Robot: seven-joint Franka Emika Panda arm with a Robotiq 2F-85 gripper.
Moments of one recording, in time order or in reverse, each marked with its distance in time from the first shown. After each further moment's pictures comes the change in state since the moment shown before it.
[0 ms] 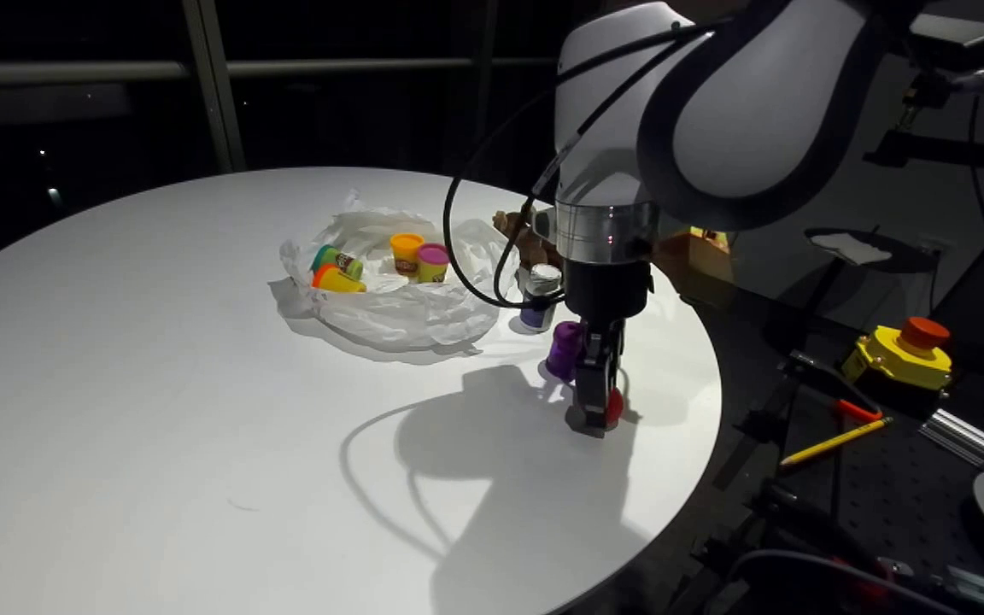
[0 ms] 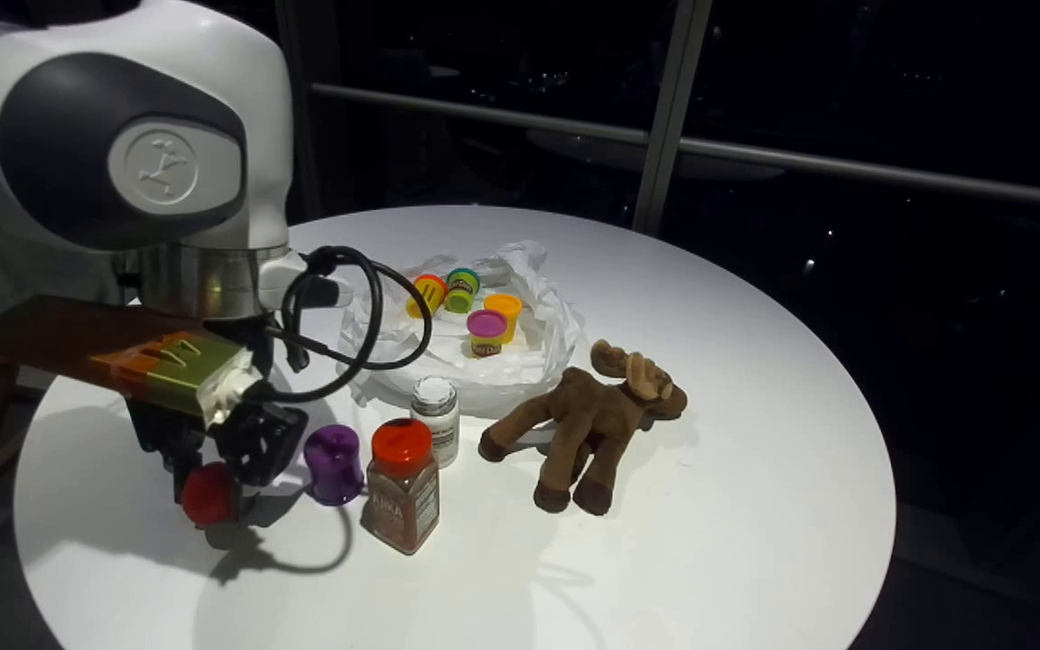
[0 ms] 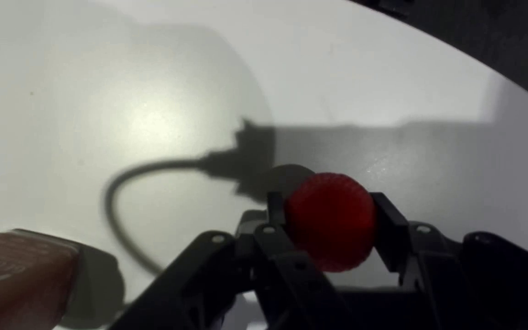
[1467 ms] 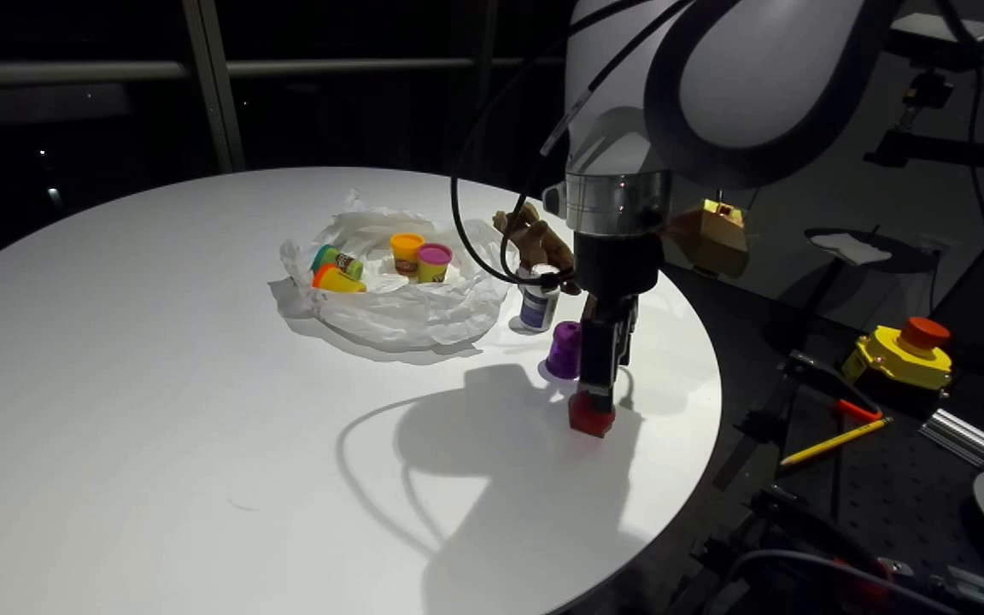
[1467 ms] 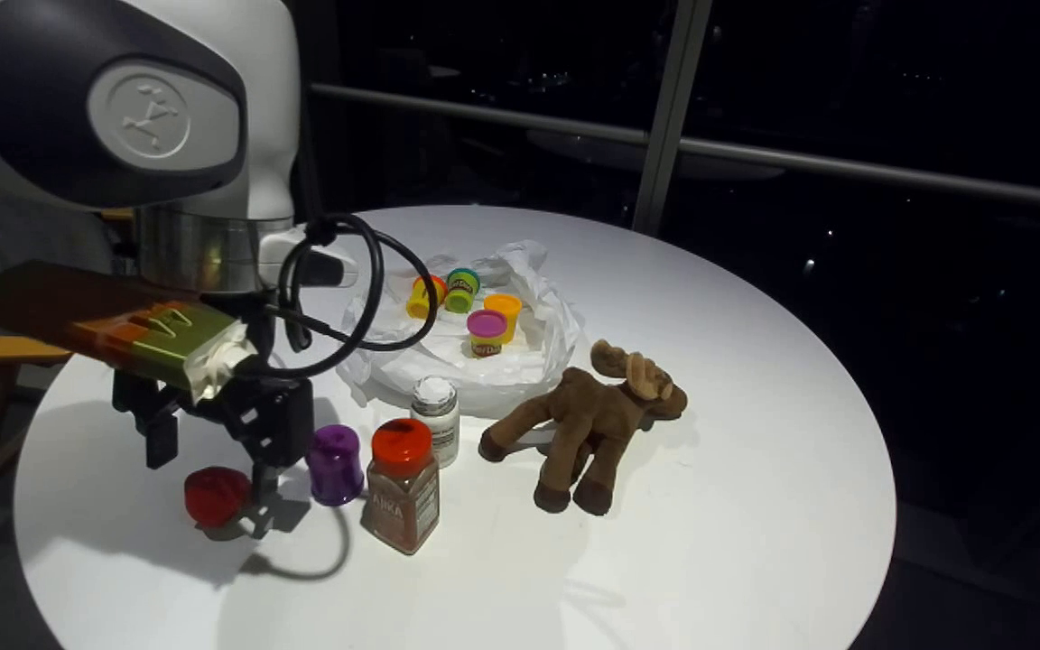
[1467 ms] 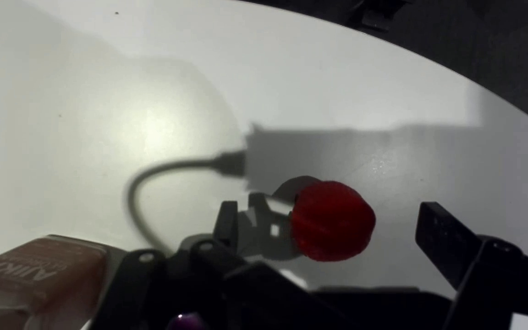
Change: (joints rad) arm 0.000 -0.066 -0.014 -0.018 0.040 -0.051 -0.014
